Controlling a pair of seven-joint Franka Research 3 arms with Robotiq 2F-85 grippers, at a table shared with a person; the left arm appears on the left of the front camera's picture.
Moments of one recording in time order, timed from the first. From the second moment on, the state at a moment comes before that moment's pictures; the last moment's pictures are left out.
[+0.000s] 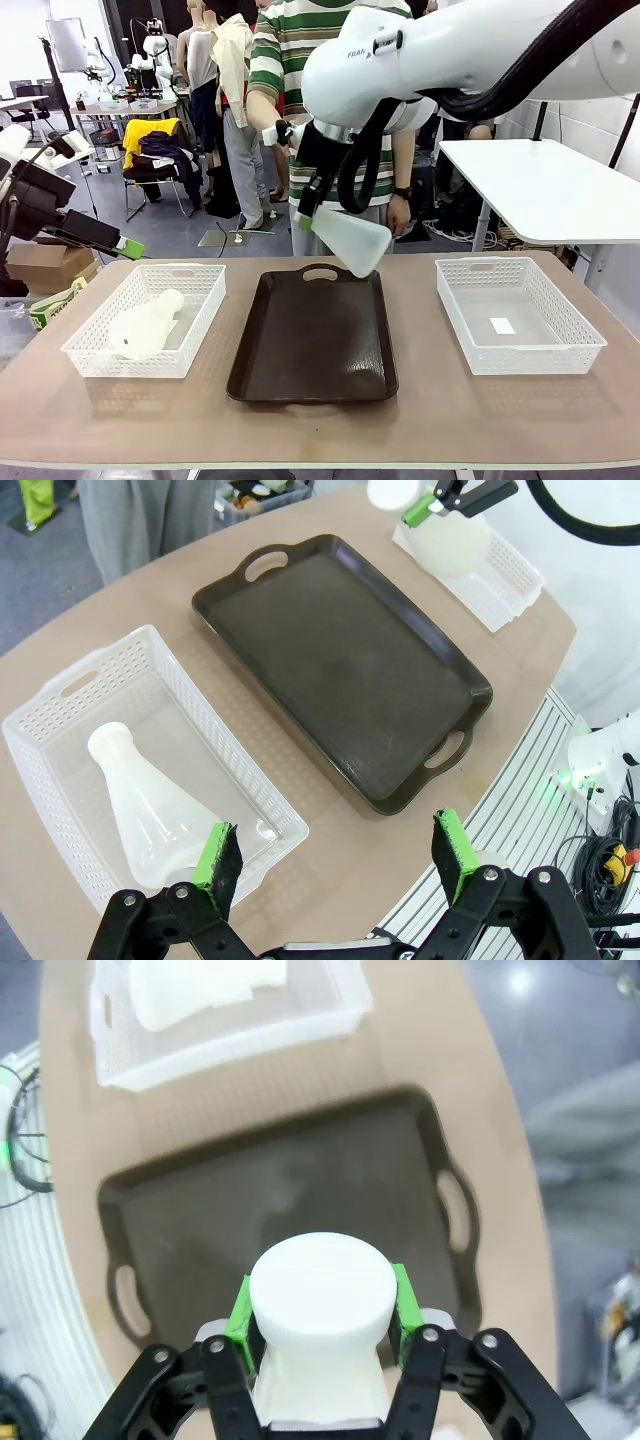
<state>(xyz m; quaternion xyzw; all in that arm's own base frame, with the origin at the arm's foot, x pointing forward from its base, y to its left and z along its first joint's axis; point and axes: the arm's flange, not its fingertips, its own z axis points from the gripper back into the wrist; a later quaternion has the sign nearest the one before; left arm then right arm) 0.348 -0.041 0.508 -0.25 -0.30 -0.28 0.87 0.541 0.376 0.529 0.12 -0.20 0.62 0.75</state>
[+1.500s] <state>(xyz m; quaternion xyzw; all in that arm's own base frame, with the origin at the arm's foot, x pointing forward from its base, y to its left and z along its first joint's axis) 0.348 -0.041 0.508 -0.25 -0.30 -0.28 0.87 0.608 0.312 0.347 0.48 -0.46 0.59 0.47</state>
